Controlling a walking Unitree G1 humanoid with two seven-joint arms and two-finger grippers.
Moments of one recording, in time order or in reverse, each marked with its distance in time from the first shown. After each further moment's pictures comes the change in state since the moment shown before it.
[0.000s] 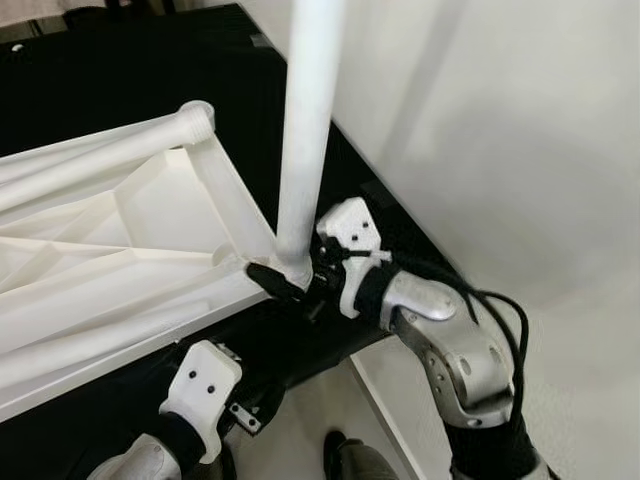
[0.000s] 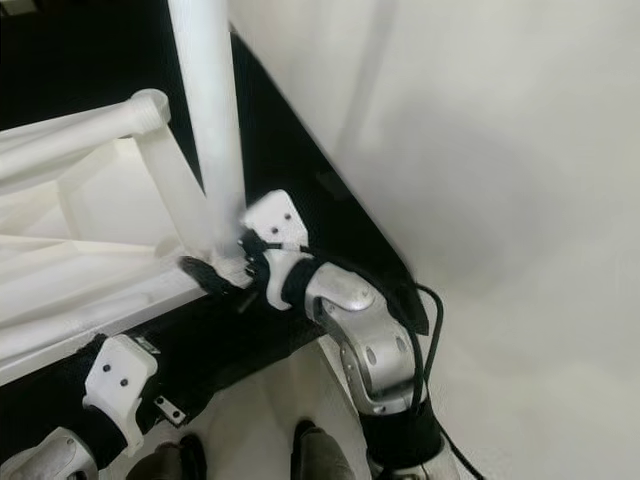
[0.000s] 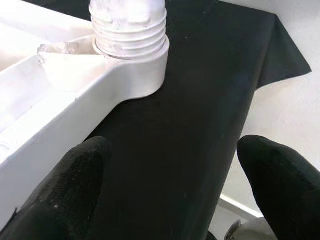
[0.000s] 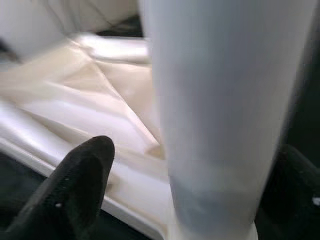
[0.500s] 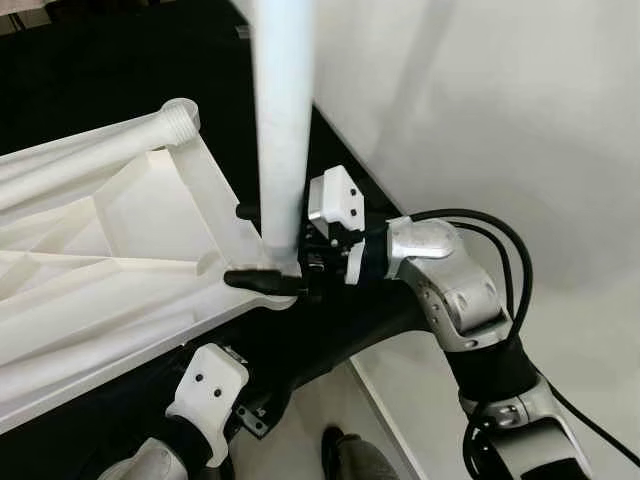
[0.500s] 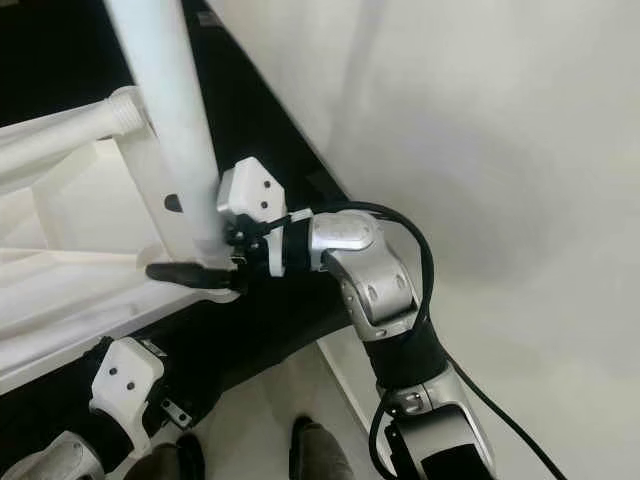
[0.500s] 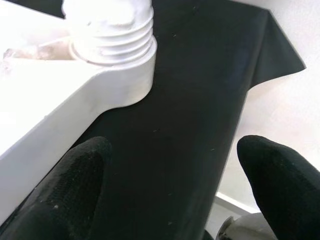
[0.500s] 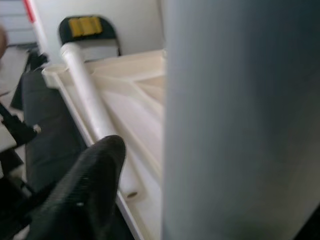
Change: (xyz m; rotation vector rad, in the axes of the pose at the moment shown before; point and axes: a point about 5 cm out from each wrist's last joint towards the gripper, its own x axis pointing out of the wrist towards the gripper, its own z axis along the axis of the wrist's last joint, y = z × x) left arm -0.002 -0.006 0.000 -0.003 0.006 -0.007; right arm 0.023 -0.025 0.025 -0.201 -0.049 0.431
